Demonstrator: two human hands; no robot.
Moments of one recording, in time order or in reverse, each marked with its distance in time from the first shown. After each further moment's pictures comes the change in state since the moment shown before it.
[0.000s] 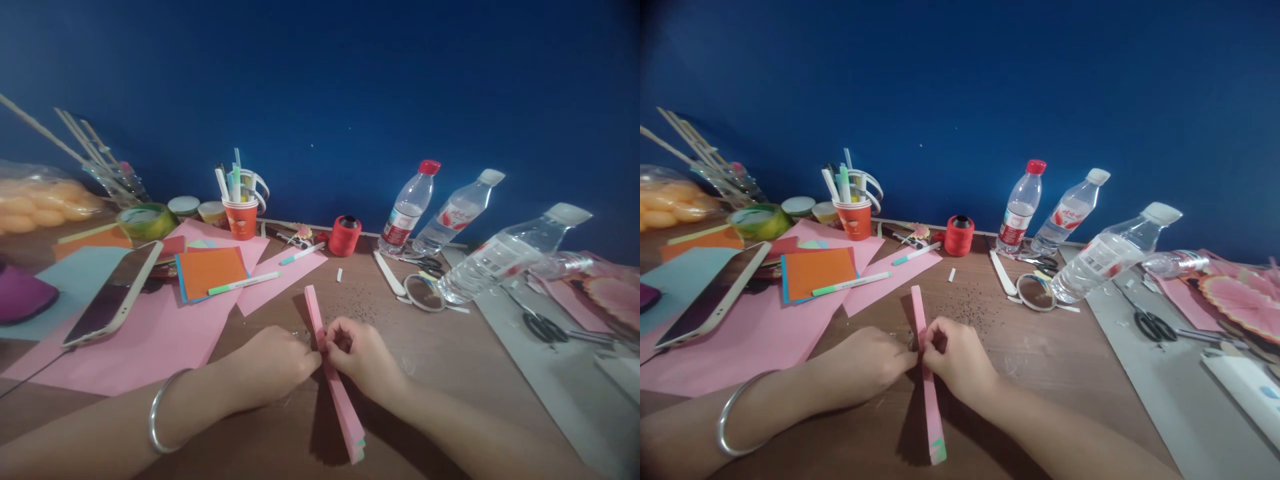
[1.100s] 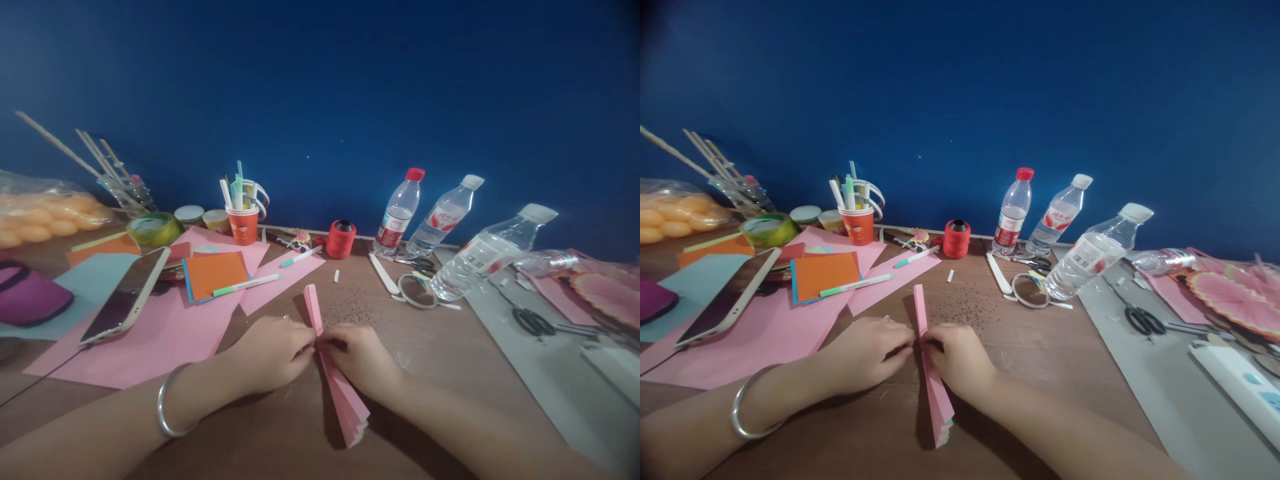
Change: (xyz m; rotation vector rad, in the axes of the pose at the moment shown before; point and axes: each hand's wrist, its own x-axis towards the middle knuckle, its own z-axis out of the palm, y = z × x) left_hand -0.001 0.006 -0.018 -0.089 0.094 -0.283; right_hand -0.005 -0.003 -0.005 -0.273 -0.055 -0.229
